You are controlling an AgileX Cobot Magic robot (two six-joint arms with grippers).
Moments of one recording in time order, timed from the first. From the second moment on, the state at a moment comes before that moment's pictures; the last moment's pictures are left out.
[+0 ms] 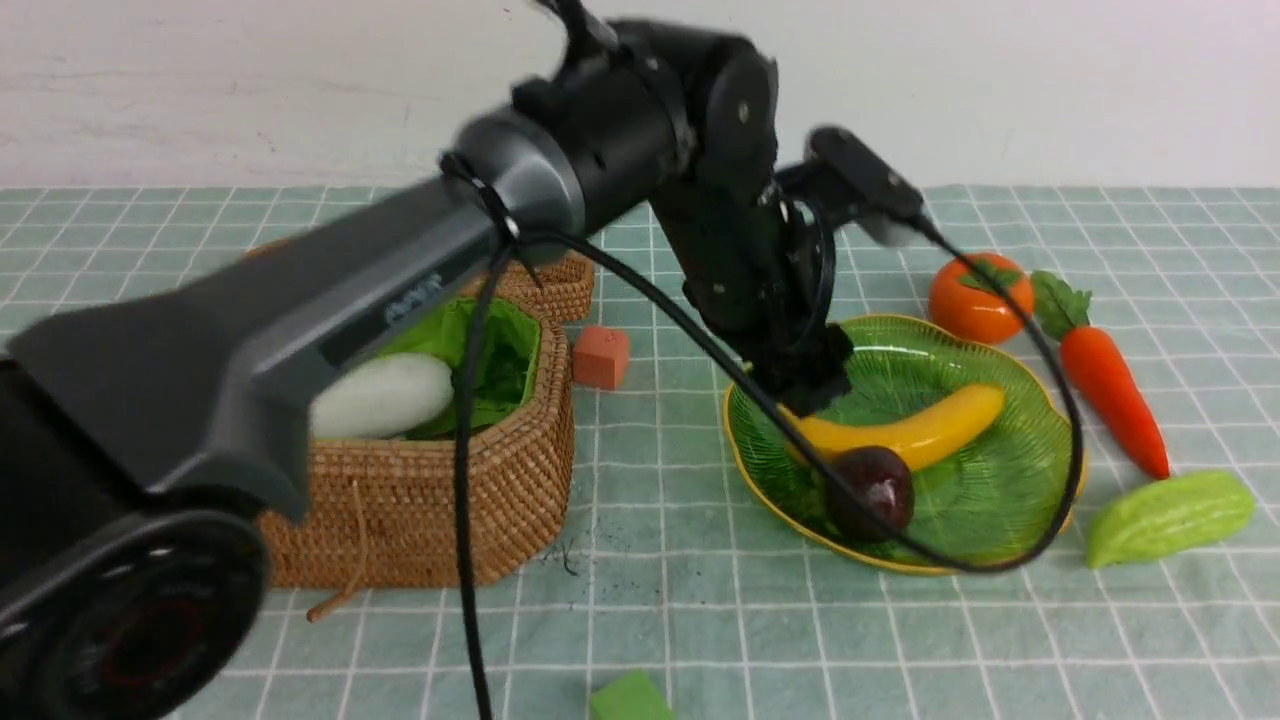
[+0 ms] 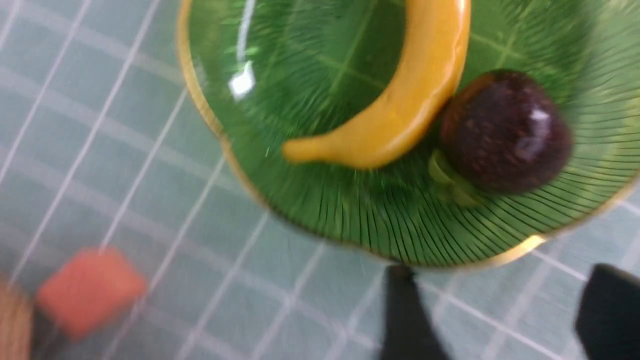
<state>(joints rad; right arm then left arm) 0.30 0.62 -1.03 0.12 1.17 0.08 -0.66 2.11 -2.16 -0.08 1.15 0.35</state>
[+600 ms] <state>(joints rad) -0.06 1.27 -1.03 0.12 0.98 0.10 -0.66 1.33 -1.65 0.07 1.16 -0.03</state>
